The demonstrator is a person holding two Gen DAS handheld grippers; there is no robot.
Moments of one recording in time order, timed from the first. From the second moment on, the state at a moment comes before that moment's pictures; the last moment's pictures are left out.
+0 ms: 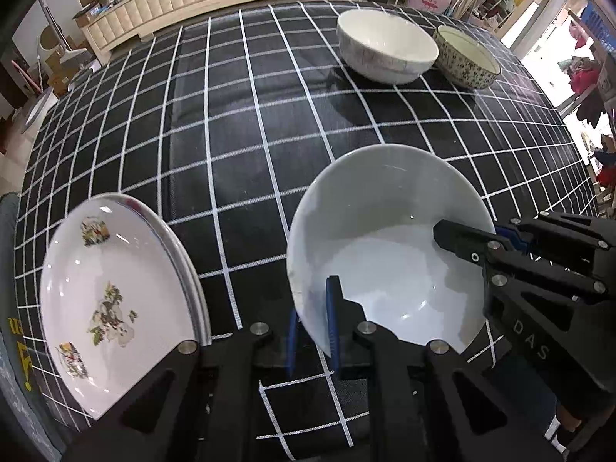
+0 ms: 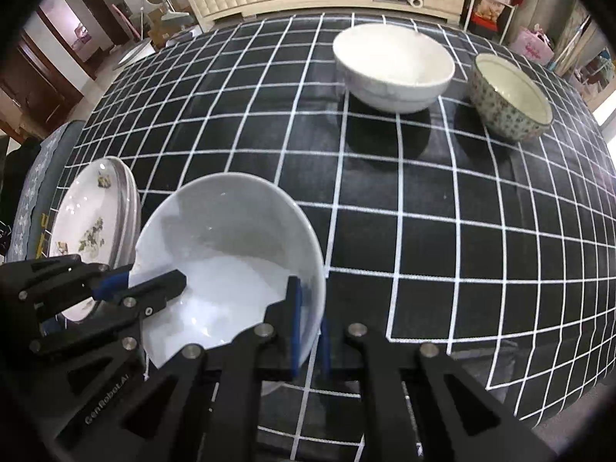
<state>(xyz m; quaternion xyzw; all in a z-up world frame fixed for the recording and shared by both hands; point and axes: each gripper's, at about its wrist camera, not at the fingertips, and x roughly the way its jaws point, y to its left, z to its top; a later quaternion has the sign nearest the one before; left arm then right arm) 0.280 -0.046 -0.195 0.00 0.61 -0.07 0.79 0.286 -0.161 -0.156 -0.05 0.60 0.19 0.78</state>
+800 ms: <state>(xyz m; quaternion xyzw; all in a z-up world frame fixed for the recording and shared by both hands) 0.283 -0.050 -0.202 0.04 0.60 -0.03 0.80 0.289 -0.169 -0.156 -0.04 0.60 0.17 0.78</state>
